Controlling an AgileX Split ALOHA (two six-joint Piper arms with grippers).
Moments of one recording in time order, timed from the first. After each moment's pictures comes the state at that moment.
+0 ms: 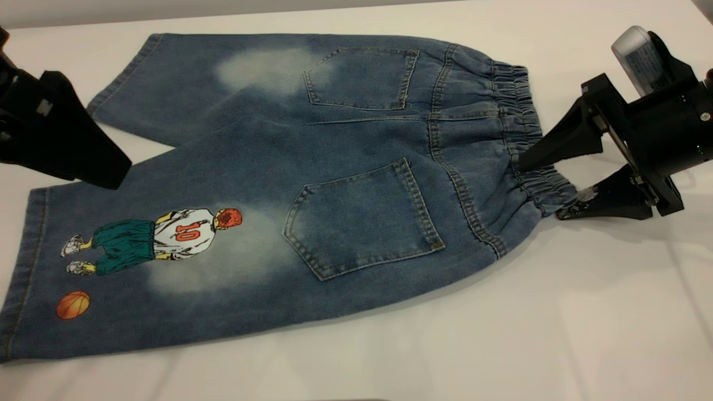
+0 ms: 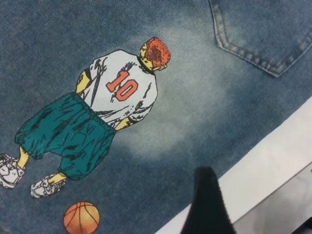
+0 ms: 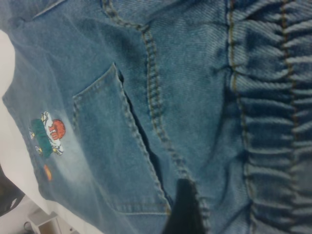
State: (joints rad) left arm -0.14 1.42 -0.61 -0.66 0.51 0.80; right arm -0.10 2.24 -0.85 1.56 0.85 -1.19
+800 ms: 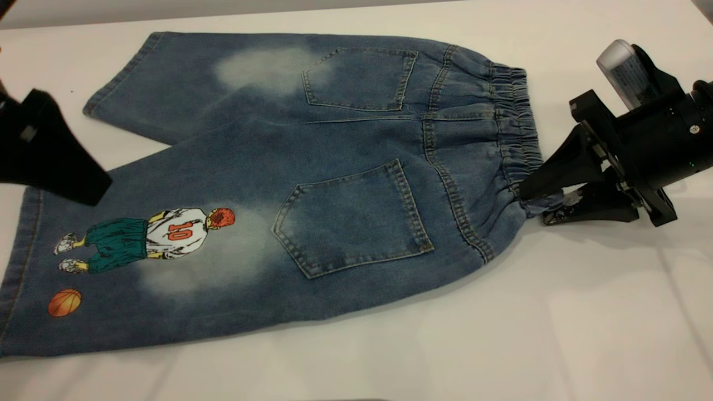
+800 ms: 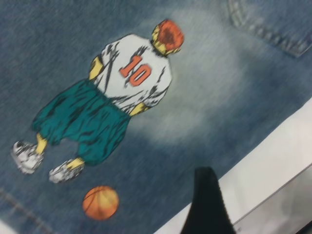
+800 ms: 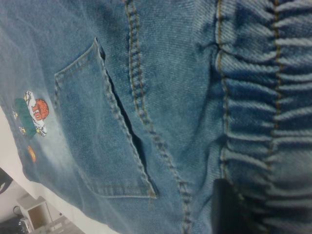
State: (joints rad) left arm -0.14 1.42 -0.61 -0.51 0.51 0.76; right arm -0.07 2.26 -0.85 1.54 0.85 -1.20
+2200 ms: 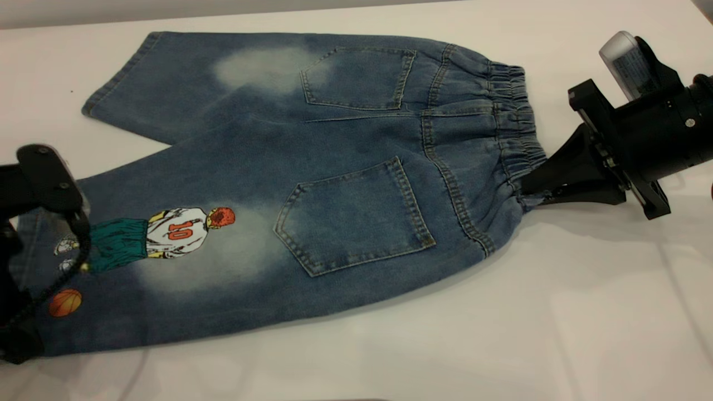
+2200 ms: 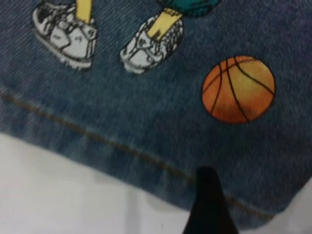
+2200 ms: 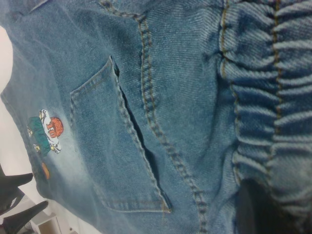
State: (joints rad) left arm -0.14 1.83 -0.47 0.31 0.17 0.44; right arm -0.07 2.26 -0.85 1.61 0.85 -1.22
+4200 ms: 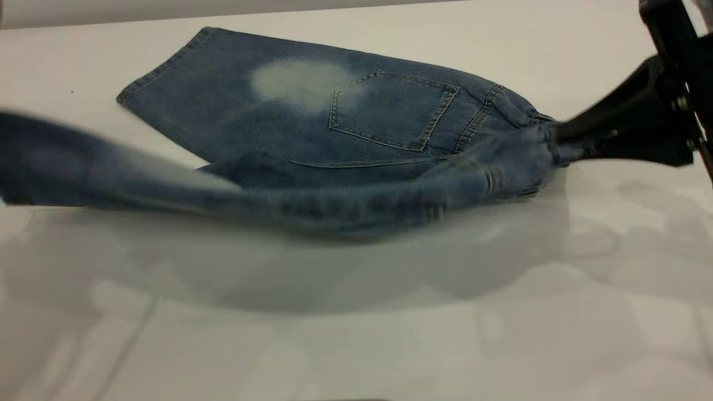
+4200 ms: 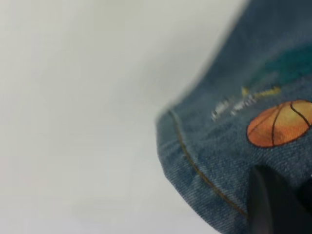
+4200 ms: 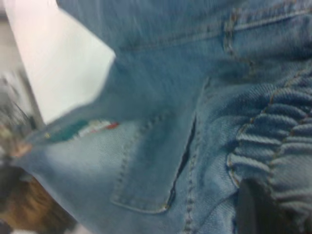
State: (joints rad) left arm -0.14 1.40 -0.66 0.24 0.37 0.38; right arm -0.07 1.81 -0.54 1.69 0.86 -1.02
